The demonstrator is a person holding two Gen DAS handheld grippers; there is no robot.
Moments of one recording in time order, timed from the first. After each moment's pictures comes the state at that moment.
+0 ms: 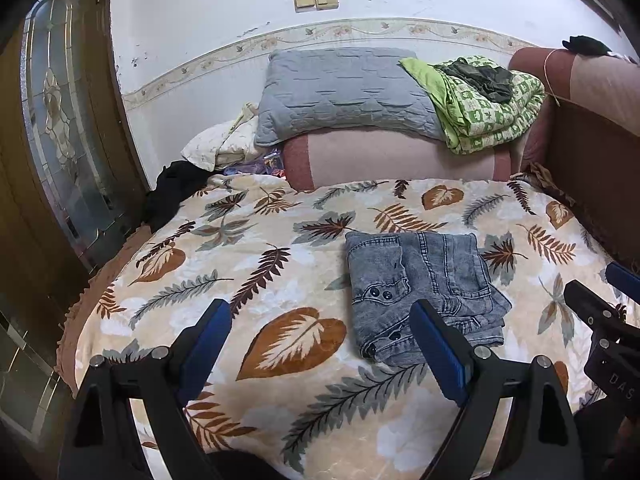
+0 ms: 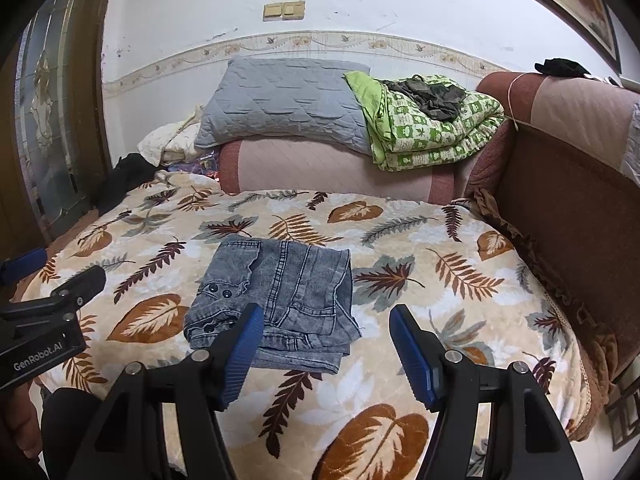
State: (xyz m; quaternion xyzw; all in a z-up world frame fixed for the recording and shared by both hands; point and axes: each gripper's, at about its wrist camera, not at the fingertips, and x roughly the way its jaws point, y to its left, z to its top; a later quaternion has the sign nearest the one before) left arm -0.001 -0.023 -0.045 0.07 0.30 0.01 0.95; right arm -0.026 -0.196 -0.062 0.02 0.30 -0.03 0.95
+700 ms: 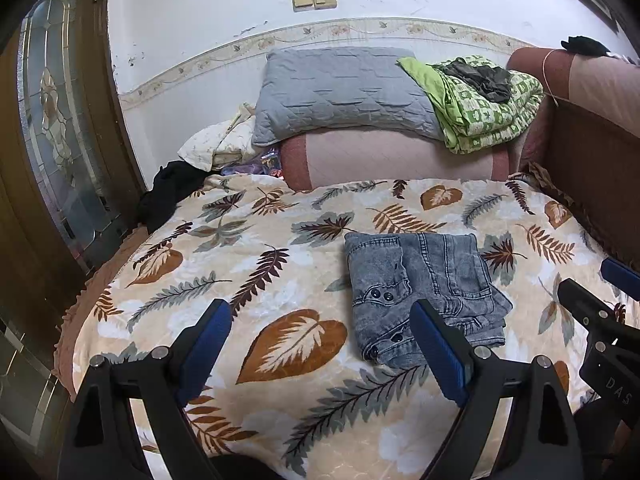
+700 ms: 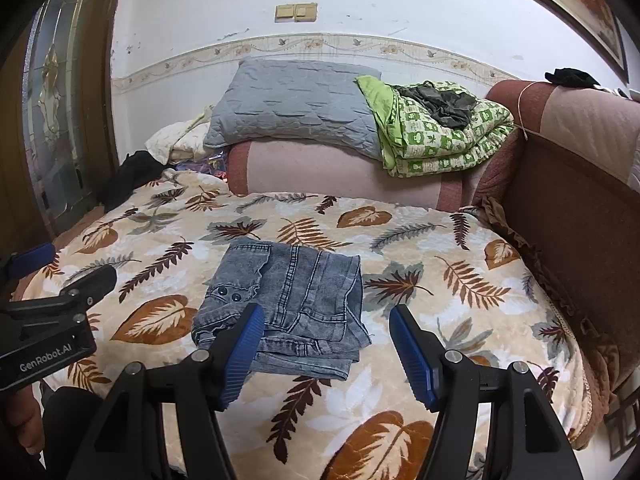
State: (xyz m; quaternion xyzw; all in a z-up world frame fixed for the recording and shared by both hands) left arm 0.004 -0.019 -0.047 0.07 0.30 0.00 0.95; right arm -0.021 -0.187 -0.061 0.02 0.29 -0.02 0.96
